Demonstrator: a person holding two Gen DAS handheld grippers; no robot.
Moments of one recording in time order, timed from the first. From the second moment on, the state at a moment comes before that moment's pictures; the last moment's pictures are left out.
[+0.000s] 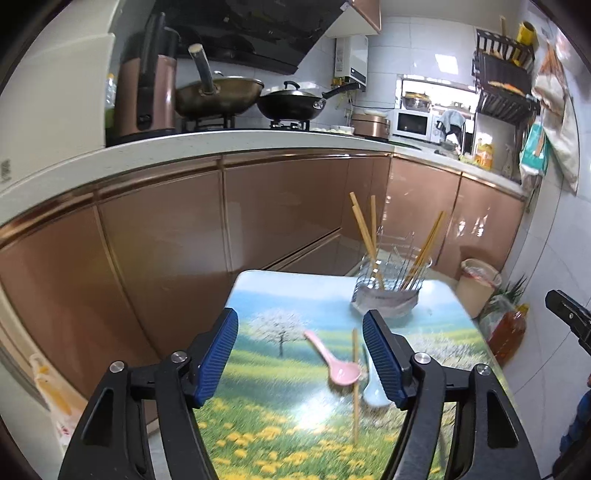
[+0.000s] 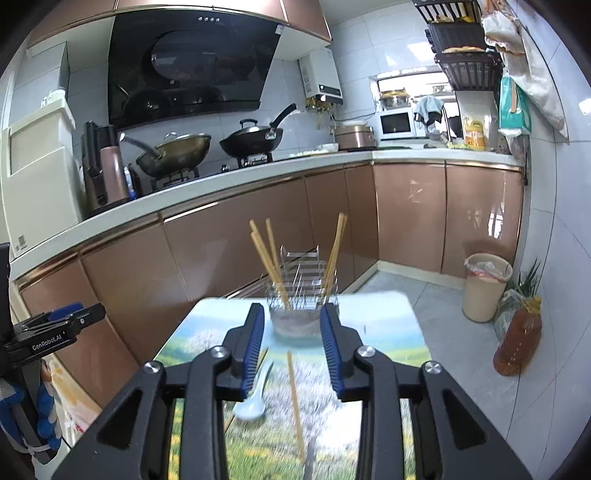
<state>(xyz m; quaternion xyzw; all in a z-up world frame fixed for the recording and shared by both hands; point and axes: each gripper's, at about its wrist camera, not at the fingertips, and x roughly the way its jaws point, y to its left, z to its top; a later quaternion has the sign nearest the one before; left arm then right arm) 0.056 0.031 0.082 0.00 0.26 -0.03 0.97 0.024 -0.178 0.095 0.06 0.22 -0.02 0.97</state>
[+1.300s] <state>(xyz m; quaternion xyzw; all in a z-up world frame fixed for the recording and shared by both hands) 0.128 0.029 -0.026 0.02 0.37 0.00 0.93 0.096 -0.197 -0.012 0.09 0.36 -0.02 0.93</state>
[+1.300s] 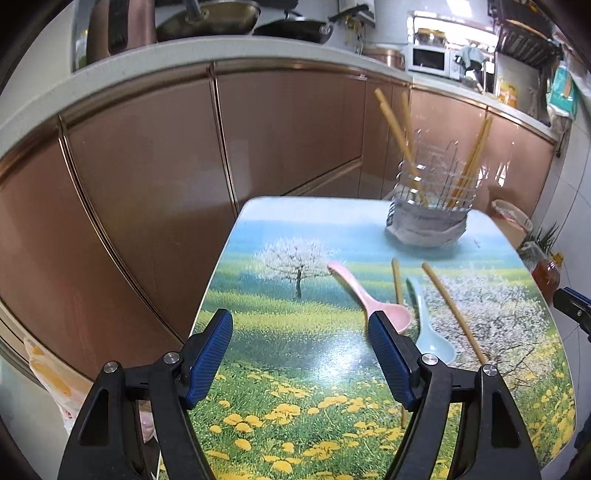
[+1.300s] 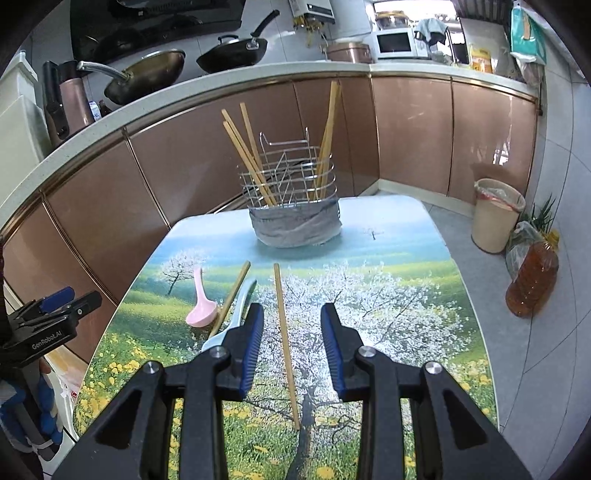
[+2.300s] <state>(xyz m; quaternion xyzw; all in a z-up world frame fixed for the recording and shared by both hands) 0.309 0.033 -0.120 -0.14 0.62 -0.07 0.77 0.258 -0.164 -0.088 0.08 0.56 0.13 0.81</state>
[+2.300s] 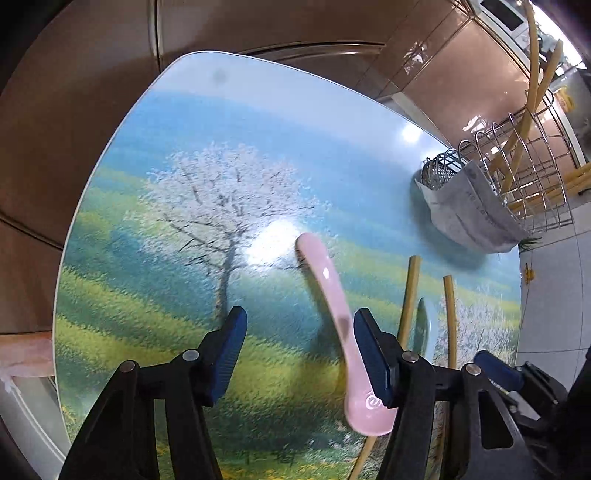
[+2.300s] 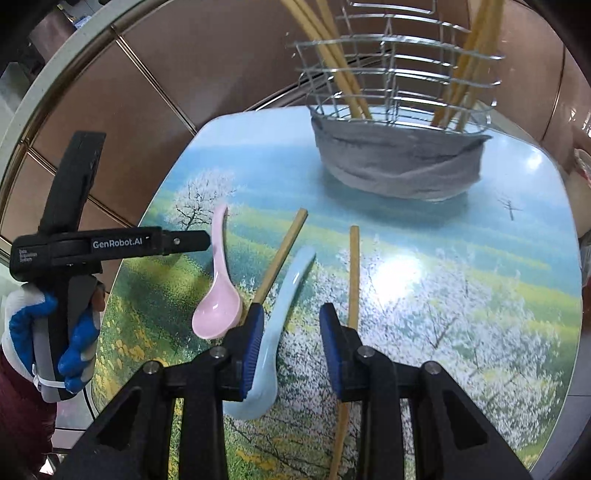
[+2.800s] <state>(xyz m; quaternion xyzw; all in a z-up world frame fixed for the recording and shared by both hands) 0.322 0.021 -0.126 -0.18 0.65 -0.09 0.74 0.286 -0.153 -0.109 0.09 0.60 0.14 0.78</state>
